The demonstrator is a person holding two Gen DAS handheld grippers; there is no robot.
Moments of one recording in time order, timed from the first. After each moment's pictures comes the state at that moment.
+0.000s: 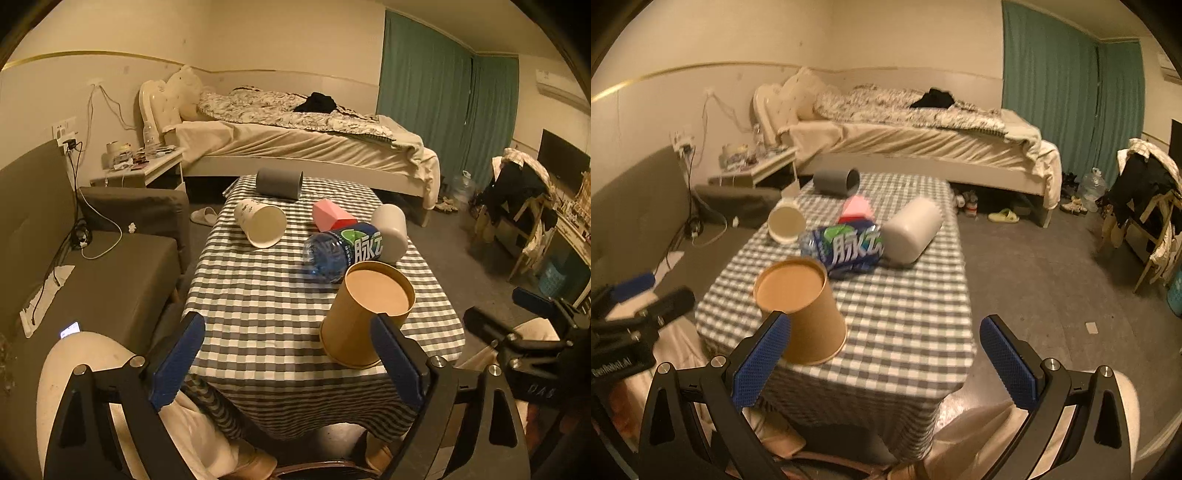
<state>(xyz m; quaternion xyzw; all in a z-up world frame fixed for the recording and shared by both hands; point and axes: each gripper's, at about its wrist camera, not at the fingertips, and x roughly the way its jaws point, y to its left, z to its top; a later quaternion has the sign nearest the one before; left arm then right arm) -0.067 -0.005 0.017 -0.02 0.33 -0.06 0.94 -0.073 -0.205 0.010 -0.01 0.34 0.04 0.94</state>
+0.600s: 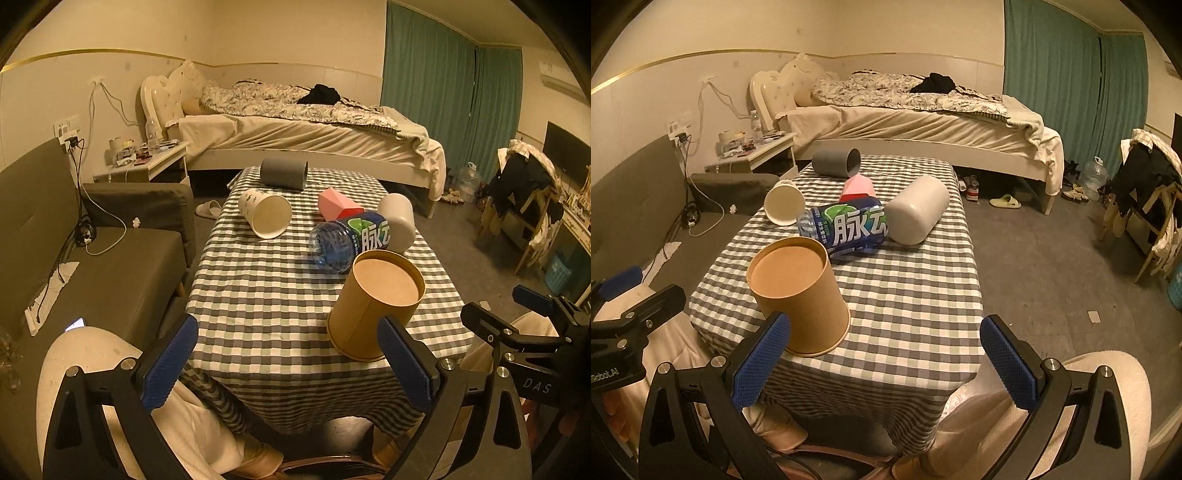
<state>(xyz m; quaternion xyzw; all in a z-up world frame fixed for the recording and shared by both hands) -0.065 -0.006 0.008 -0.01 0.34 -0.05 0.94 -0.064 -0.203 -0.003 0.00 0.35 0.03 0.94</state>
